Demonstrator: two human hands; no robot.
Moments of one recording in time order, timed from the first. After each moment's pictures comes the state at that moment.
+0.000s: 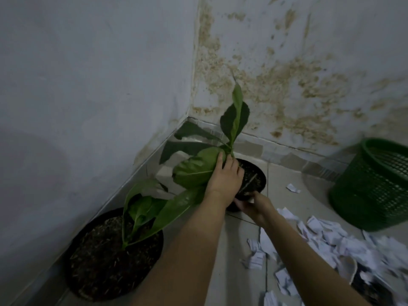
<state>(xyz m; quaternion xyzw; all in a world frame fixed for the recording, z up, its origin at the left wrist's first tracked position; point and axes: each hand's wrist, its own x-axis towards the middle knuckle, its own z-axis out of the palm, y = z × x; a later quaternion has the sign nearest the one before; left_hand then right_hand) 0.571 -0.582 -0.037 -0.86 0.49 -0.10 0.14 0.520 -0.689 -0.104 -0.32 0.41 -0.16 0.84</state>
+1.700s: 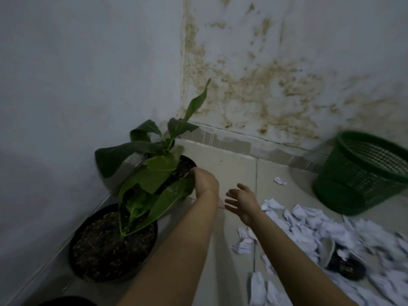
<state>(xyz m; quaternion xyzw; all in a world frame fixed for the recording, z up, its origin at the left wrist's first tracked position) 0.542 -0.575 -0.033 -0.91 0.35 0.01 0.24 0.482 -0.650 -0.069 -0.55 0.42 -0.11 0.71</state>
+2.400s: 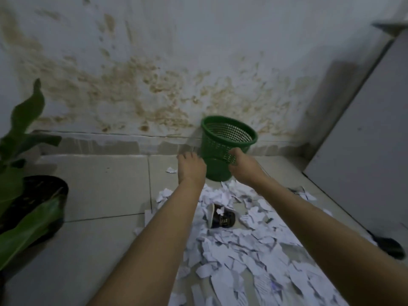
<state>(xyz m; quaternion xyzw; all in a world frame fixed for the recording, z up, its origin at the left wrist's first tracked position) 0.389 -0.709 0.030 -0.82 0.57 -0.10 0.05 0.277 -0.768 0.059 -0.84 0.51 -0.12 0.16</state>
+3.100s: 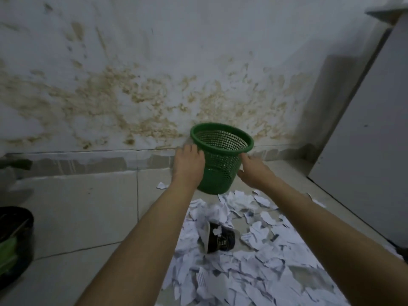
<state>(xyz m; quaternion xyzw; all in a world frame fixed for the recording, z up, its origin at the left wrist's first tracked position) 0.400 -0.774 0.036 -0.78 0.59 -0.19 -0.01 0.259 -0.858 0.044 -0.86 0.50 -0.06 0.04</state>
